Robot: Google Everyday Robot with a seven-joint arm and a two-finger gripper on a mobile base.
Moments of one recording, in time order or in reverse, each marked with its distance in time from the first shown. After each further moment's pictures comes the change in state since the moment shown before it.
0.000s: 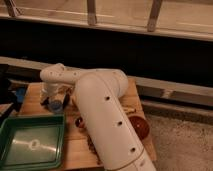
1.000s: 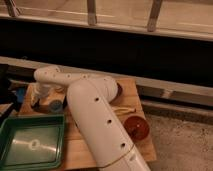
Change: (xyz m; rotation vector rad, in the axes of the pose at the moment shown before) arm 0.023 0.061 0.041 -0.111 0.095 -0.109
